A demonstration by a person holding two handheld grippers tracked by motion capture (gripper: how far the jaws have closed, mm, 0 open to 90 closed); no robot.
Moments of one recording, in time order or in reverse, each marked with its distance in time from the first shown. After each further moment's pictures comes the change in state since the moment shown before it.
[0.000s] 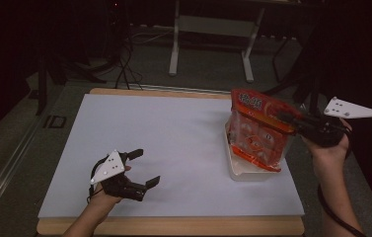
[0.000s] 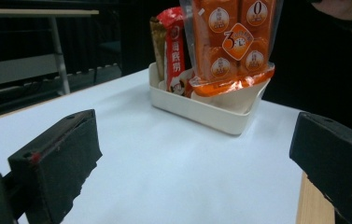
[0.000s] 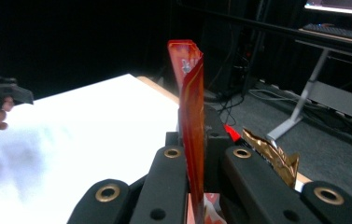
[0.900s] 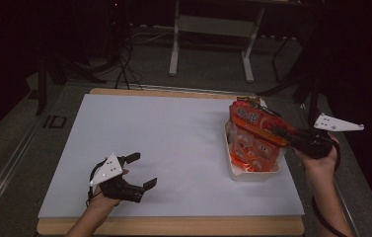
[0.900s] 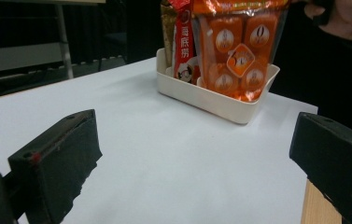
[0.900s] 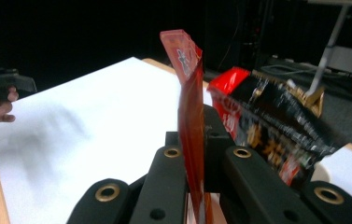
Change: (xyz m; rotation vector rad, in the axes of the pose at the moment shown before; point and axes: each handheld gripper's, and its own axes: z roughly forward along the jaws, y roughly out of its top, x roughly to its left) left arm 0.006 -0.017 -0.002 0.016 0.019 -0.039; right arm -0.009 -0.059 0.009 0.038 0.034 0.127
